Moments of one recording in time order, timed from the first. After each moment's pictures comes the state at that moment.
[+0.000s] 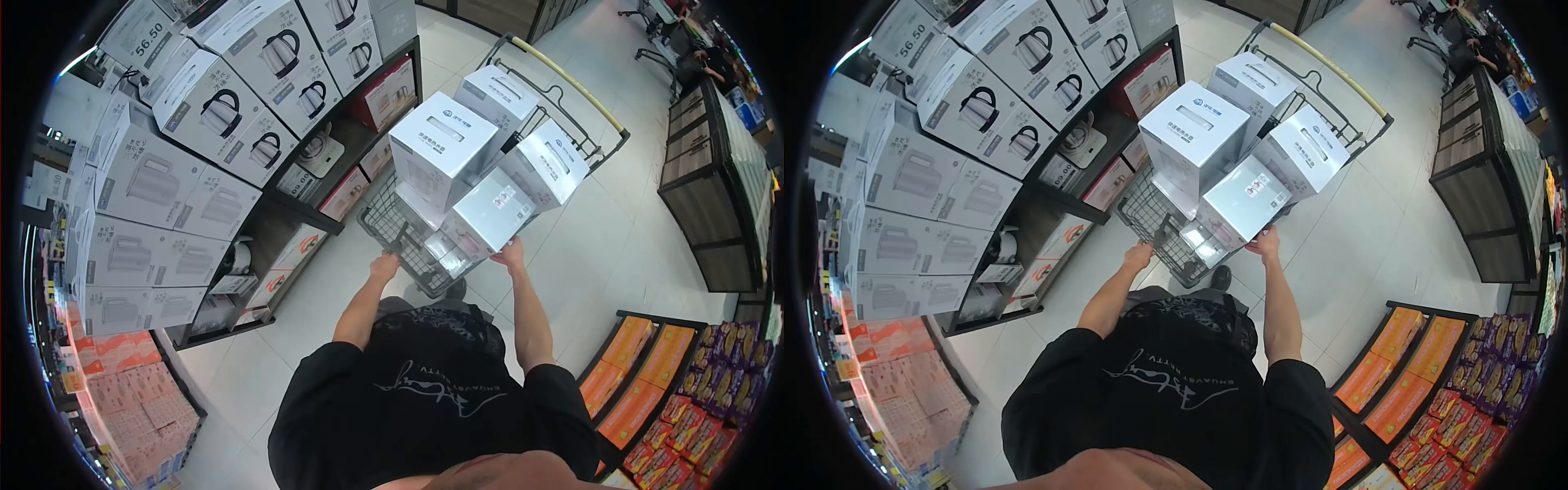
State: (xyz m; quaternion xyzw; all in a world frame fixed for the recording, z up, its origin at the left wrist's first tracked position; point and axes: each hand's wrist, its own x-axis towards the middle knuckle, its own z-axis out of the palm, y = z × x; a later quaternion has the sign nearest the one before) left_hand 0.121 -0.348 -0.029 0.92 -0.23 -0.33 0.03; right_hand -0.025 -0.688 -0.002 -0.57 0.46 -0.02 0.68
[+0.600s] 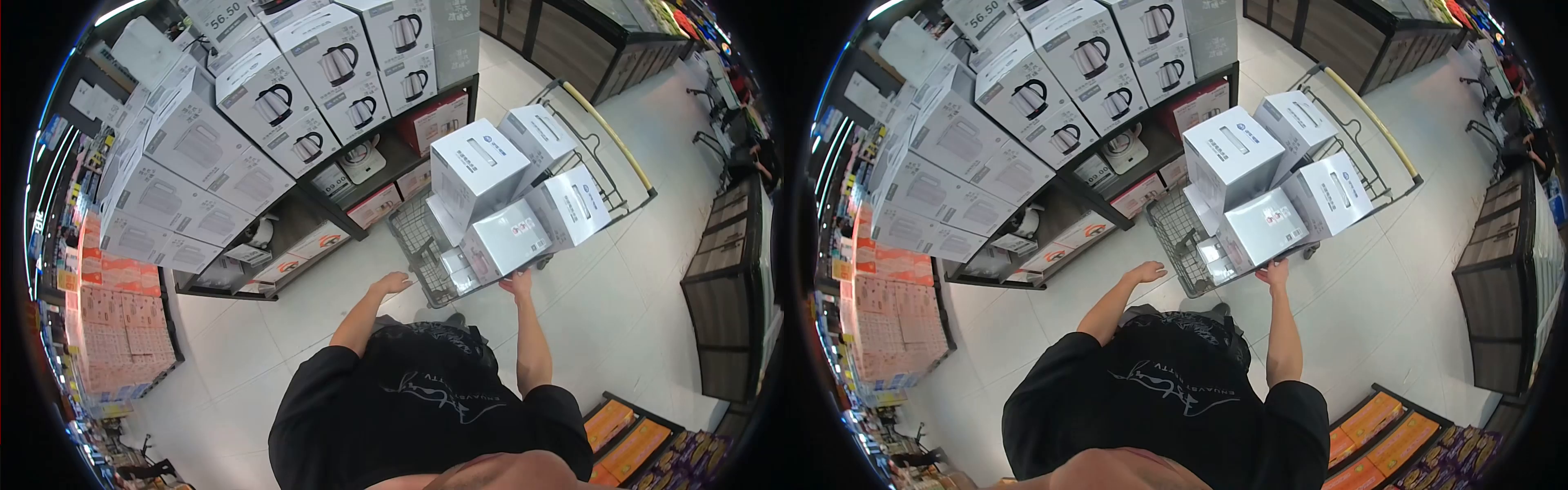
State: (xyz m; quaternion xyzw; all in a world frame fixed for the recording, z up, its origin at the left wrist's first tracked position) left_hand 0.181 -0.276 -0.037 0.87 -0.27 -0.40 0.13; right_hand 0.062 -0.669 -0.042 -0.53 0.42 0.04 0.74
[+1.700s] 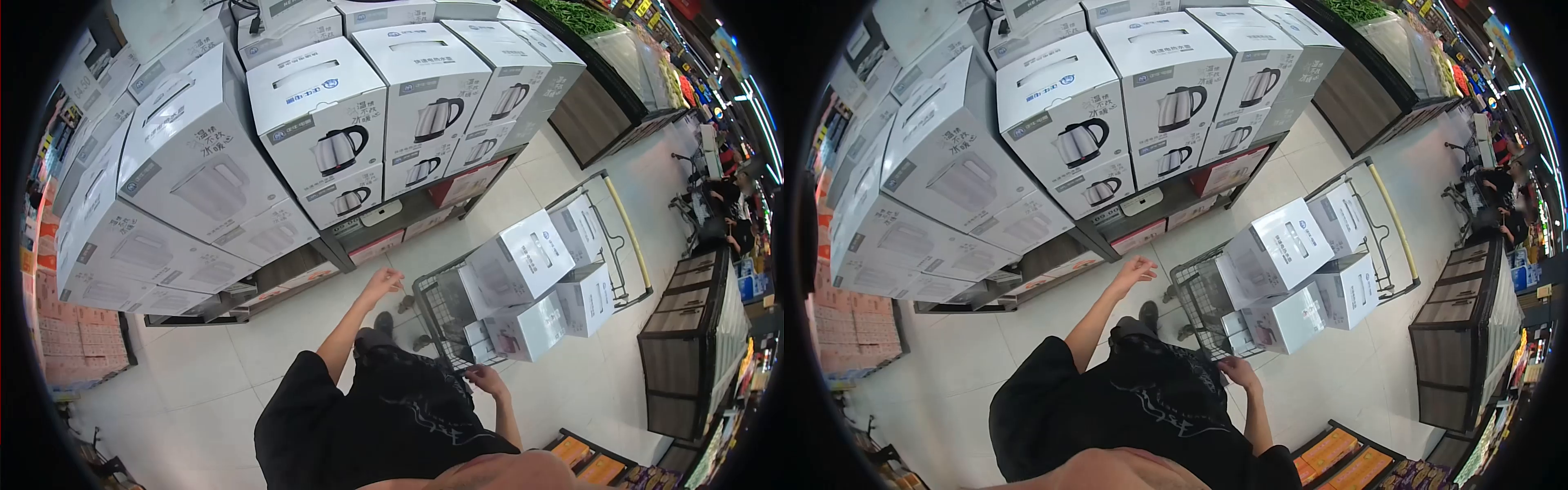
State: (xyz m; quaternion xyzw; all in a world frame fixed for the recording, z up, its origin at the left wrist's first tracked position) left_hand 0.373 -0.179 0.070 0.69 0.02 -0.32 0.65; right_hand 0.088 -0.492 0.047 -0.76 0.17 0.34 0.53
